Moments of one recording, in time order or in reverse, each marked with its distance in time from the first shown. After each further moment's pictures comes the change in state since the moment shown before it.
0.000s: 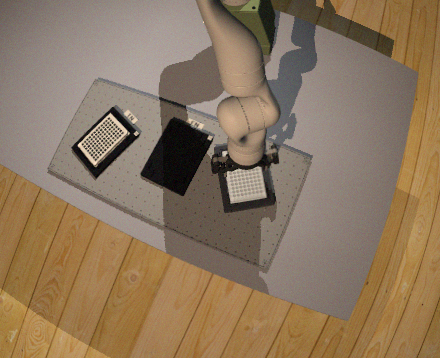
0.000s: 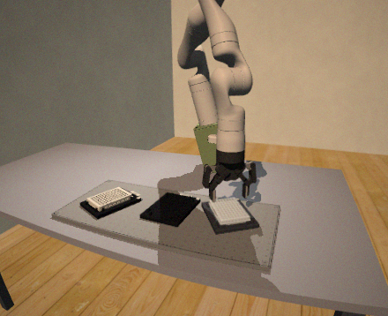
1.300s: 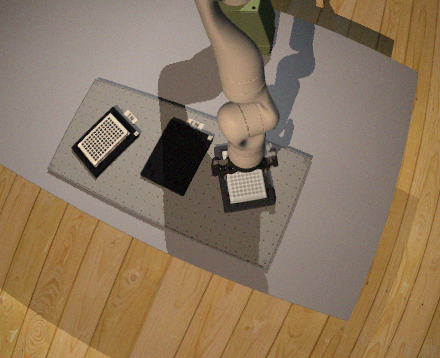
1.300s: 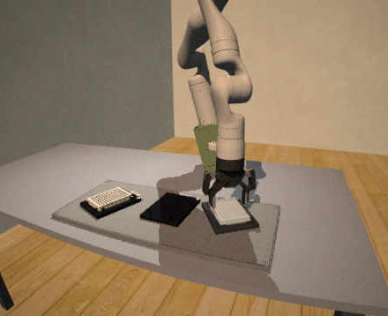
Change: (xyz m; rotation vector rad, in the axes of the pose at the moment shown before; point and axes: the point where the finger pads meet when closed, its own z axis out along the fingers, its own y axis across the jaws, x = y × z) arm 0.001 0.000 0.020 0.000 0.000 0.000
